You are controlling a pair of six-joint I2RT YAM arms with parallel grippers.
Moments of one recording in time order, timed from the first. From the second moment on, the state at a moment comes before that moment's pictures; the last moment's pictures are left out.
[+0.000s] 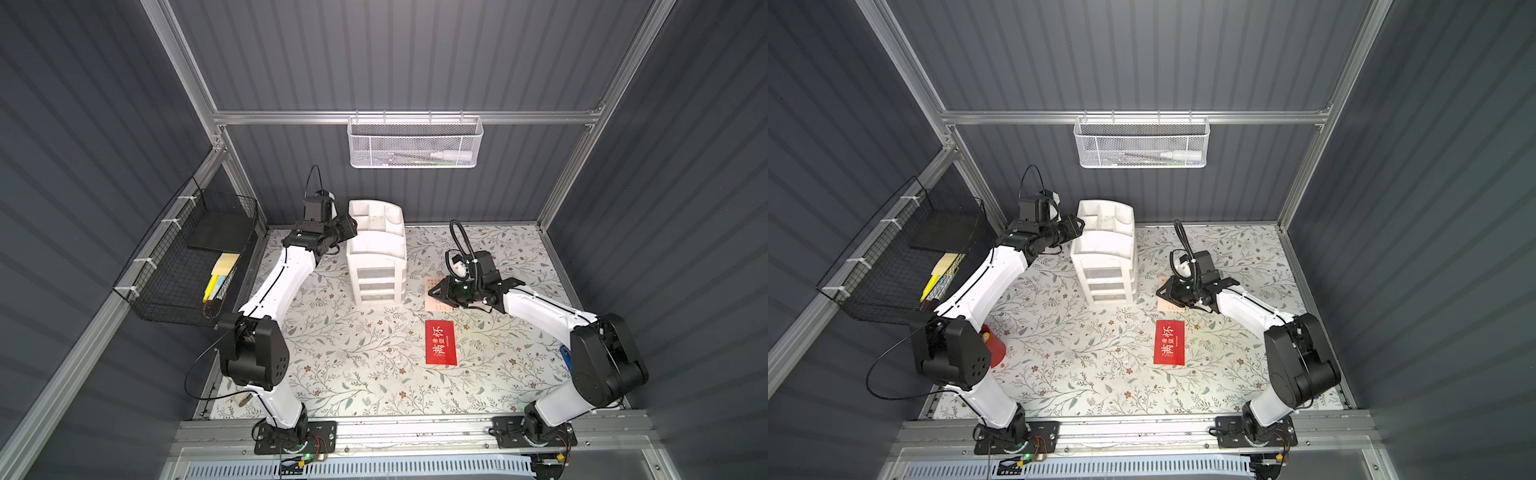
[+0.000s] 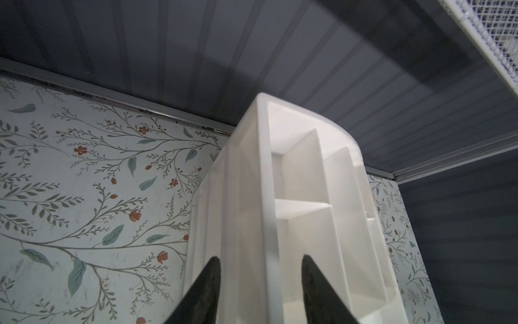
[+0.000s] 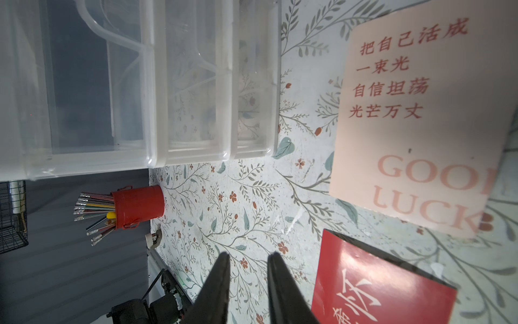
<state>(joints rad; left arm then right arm) -0.25 1.72 1.62 -0.44 0.14 -0.48 0.40 1.57 0.99 -0.23 -0.53 0.70</state>
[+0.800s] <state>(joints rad) -0.25 1.41 1.74 -0.64 -0.06 -0.20 0.25 1.35 1.01 -0.37 -0.41 0.59</state>
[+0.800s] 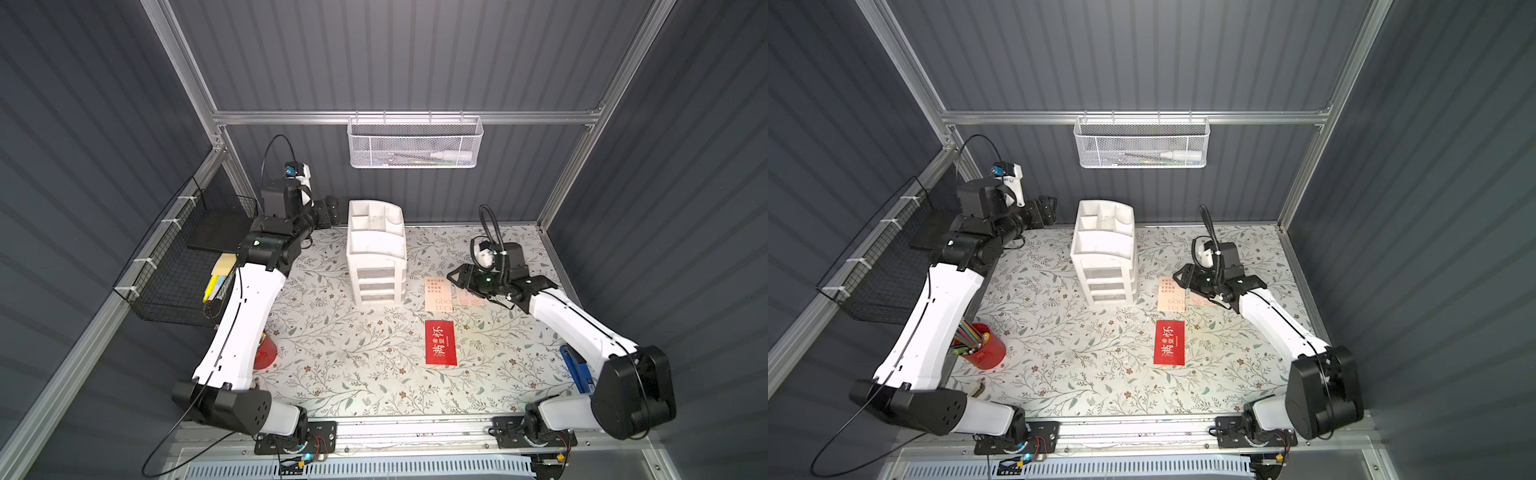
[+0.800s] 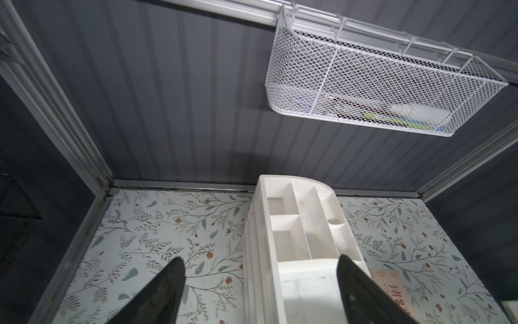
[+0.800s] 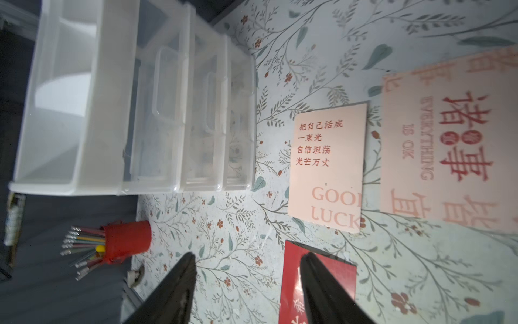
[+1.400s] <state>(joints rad) -0.08 1.38 1.27 -0.55 -0.10 -0.29 -0.14 1.05 1.00 -0.51 -0.15 0.48</state>
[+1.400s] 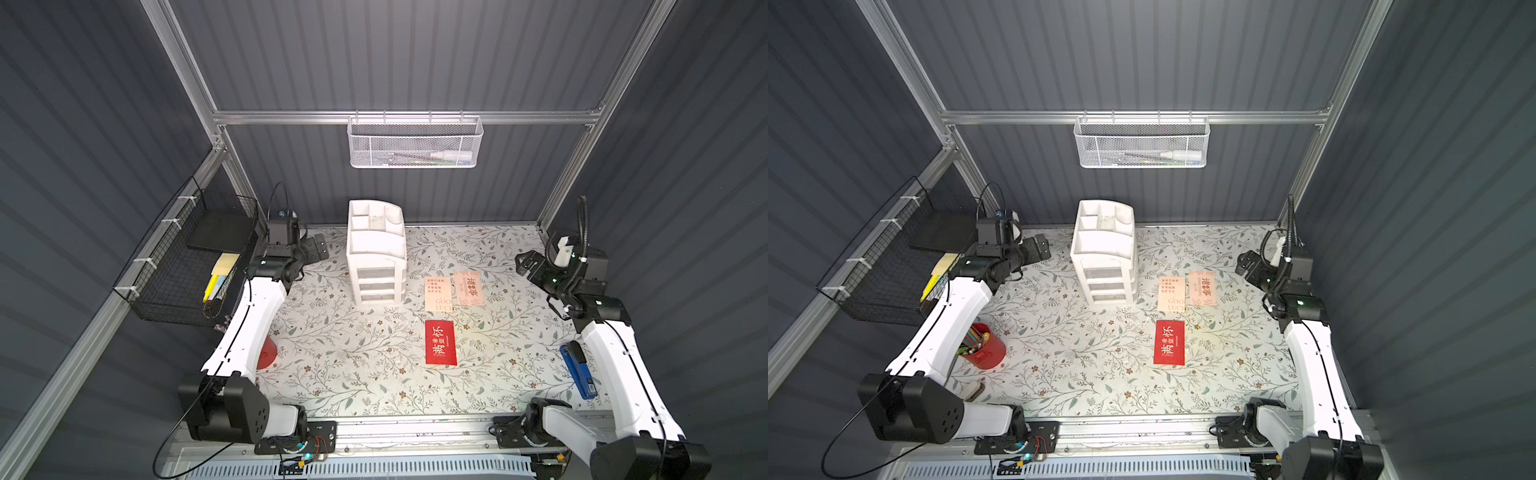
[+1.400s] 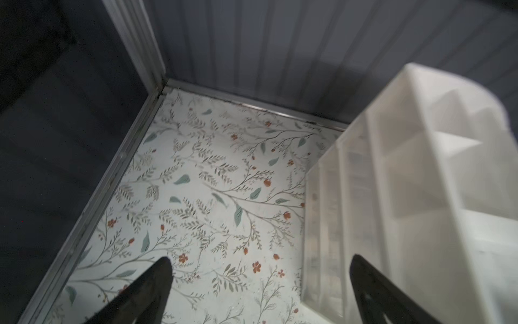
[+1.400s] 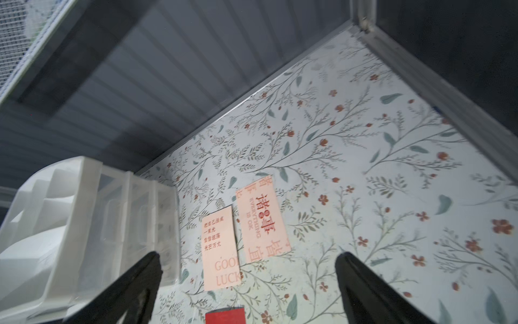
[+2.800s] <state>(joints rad) -0.05 1.62 0.44 0.74 -0.23 -0.07 -0.22 1.42 0.32 0.77 -0.19 0.30</state>
